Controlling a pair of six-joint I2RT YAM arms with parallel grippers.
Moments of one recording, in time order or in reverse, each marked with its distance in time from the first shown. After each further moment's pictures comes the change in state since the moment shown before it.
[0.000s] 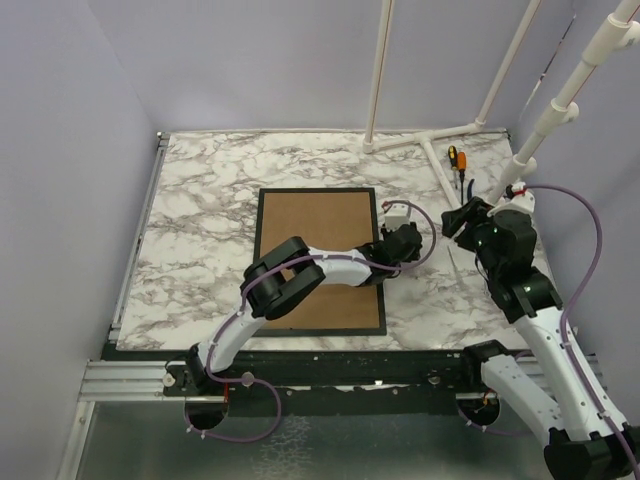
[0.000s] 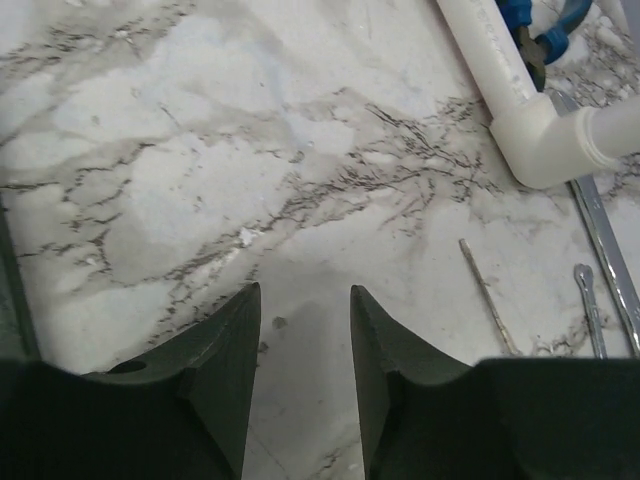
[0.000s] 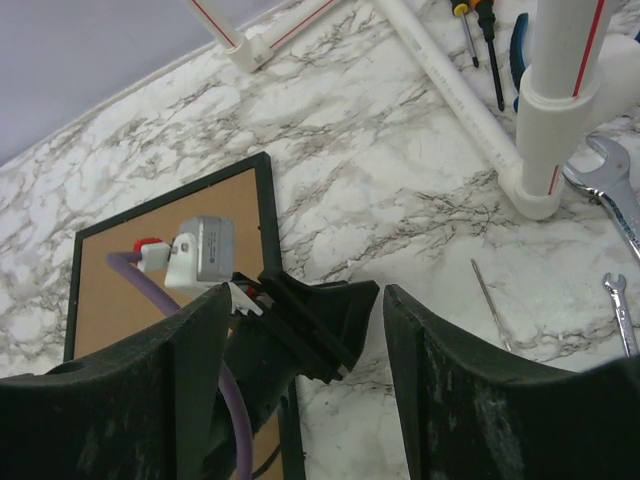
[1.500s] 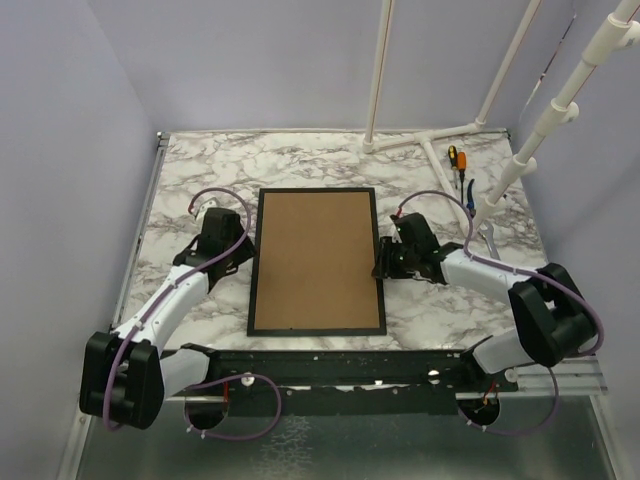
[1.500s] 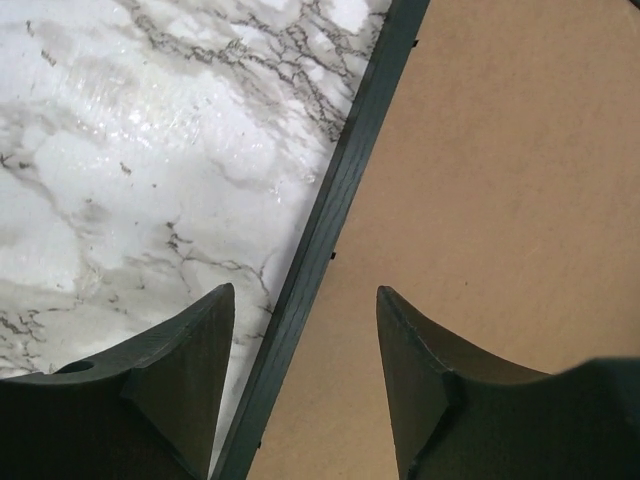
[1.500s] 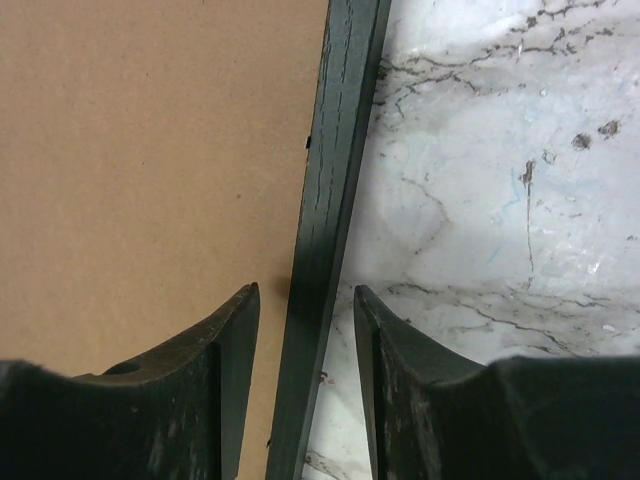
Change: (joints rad) left arm 0.819 -1.152 -0.839 -0.650 0.283 0.073; right arm 0.290 0.706 -0.089 0.195 -0.343 -0.042
